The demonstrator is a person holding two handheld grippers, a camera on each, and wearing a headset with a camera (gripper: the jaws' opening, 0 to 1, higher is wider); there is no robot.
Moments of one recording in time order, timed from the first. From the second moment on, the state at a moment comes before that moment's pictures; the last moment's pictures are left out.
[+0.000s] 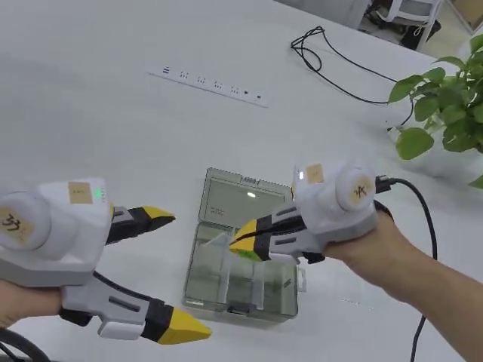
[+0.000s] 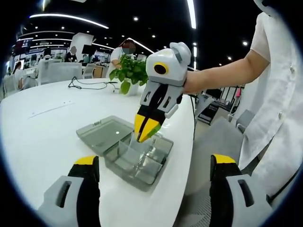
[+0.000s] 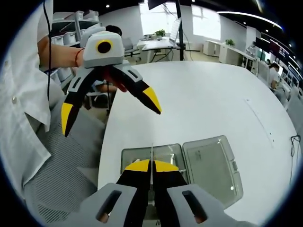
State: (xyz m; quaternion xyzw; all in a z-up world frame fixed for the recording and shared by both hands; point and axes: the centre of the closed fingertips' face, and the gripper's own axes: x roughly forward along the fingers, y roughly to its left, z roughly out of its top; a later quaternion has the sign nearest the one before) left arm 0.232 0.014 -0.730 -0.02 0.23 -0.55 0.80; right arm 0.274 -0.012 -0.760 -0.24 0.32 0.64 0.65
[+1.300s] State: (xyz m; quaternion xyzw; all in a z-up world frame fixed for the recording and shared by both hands) left arm 0.232 0.012 -0.734 -0.03 0.24 -0.55 0.80; right arm 0.268 0.007 -0.810 -0.29 0.36 0.65 0.61
